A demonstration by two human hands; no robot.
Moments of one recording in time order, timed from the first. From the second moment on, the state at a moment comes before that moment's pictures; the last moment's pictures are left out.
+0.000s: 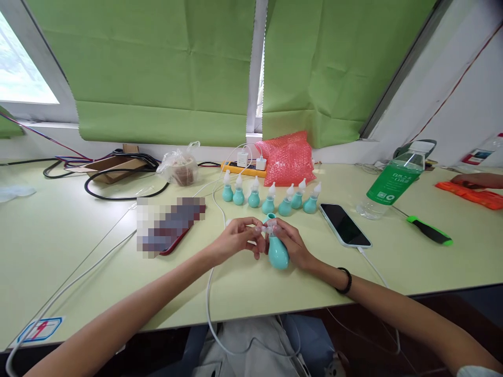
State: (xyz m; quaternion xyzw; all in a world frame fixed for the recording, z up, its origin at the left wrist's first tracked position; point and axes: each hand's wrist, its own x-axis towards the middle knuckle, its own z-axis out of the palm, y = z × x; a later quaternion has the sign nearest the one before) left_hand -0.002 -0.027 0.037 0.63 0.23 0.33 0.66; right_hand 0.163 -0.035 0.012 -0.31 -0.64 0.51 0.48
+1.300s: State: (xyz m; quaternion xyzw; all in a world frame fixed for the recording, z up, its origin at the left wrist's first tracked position) left_hand -0.024 -0.001 0.031 0.85 0.41 0.33 0.06; right_hand 0.166 -0.032 0.003 -0.38 -0.78 0.14 0.48
